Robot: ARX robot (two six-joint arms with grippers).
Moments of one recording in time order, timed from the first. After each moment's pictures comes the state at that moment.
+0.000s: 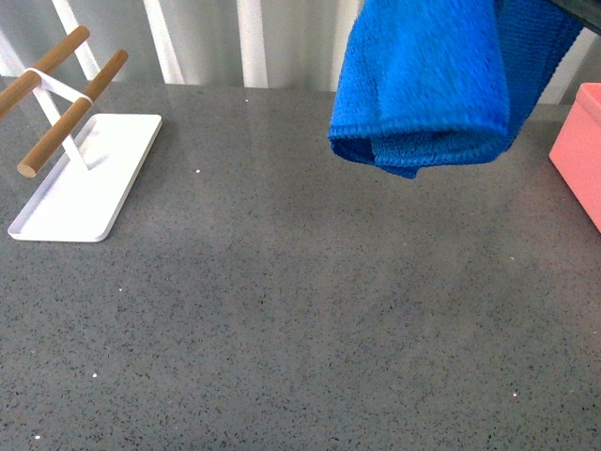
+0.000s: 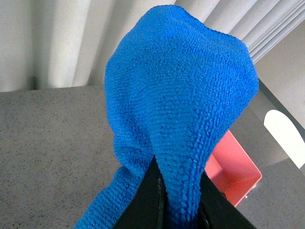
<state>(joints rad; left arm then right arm) -0.66 1.71 1.35 0.13 0.07 -0.42 0.17 1.50 0.56 0.91 -0.86 0.20</state>
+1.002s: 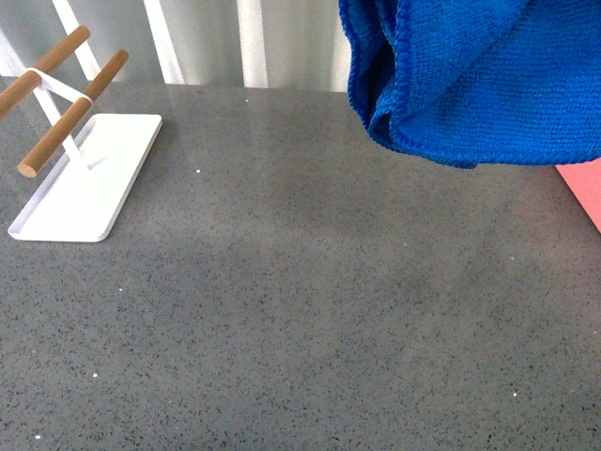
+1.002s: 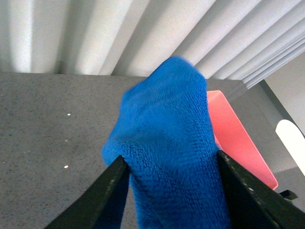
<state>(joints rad) -0.55 1.72 1.30 0.14 0.11 -0.47 0.14 1.44 0.58 0.81 -0.84 0.10</state>
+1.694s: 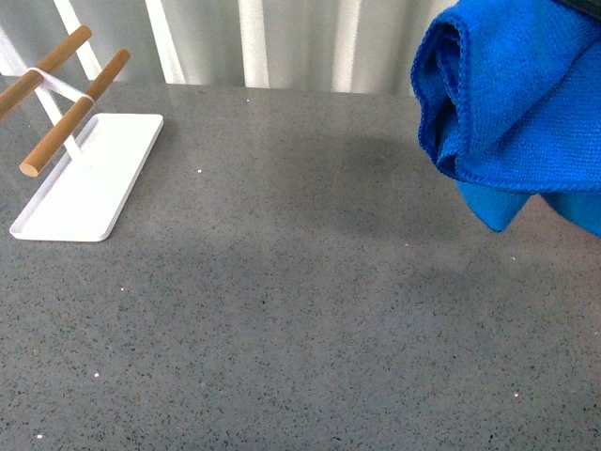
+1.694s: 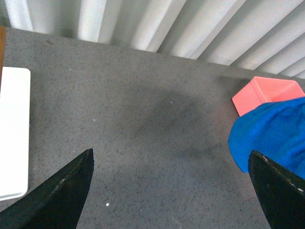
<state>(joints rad) -0.16 1.25 0.77 0.07 0.27 -0.28 0.06 1.45 0.59 0.61 -0.81 -0.09</state>
